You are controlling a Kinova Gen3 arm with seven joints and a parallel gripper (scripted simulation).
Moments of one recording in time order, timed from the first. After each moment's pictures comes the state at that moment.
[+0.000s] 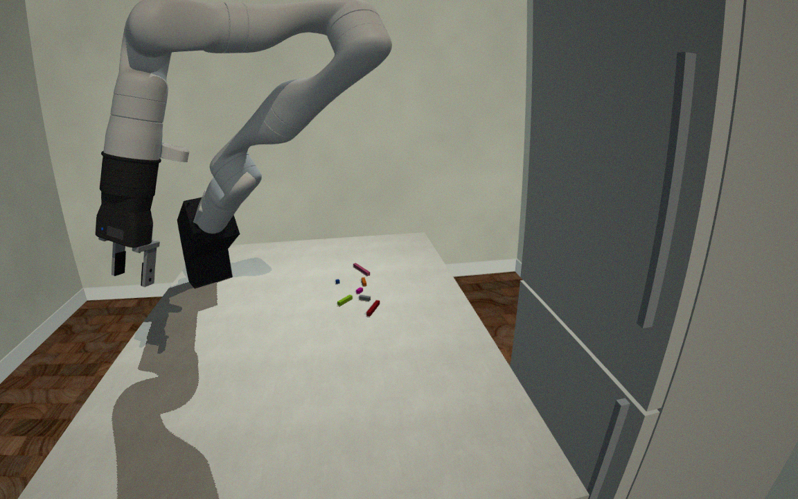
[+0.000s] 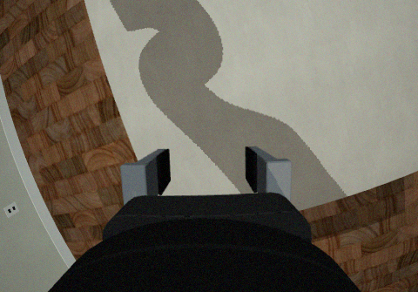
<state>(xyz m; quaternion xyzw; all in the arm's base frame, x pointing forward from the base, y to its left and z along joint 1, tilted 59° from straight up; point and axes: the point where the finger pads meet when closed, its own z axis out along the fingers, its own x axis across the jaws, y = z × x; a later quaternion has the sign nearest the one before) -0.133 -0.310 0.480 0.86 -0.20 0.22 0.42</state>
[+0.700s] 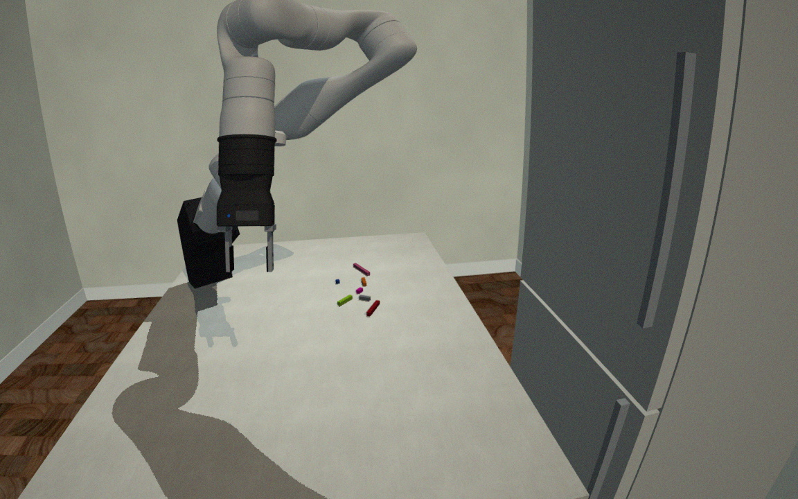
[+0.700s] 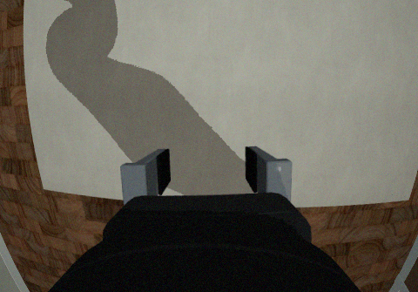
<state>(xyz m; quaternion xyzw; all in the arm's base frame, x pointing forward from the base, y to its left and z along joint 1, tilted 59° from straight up) 0.021 -0.269 0.564 0.82 -0.03 0.22 0.52</state>
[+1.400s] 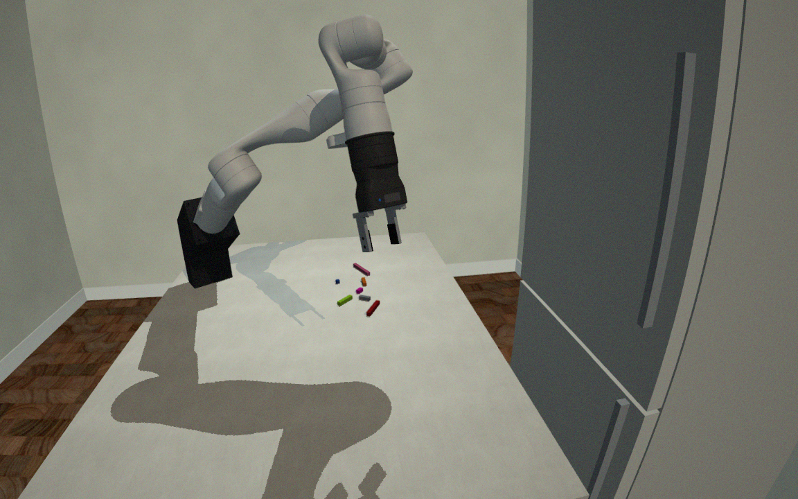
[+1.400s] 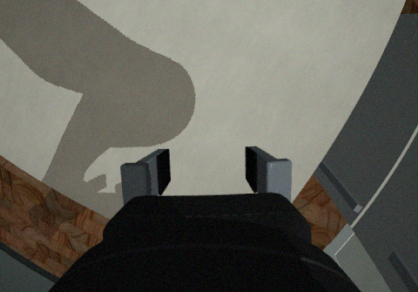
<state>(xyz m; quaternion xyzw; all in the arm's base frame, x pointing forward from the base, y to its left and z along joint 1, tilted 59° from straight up) 0.223 -0.168 0.567 0.77 0.19 0.19 0.58</state>
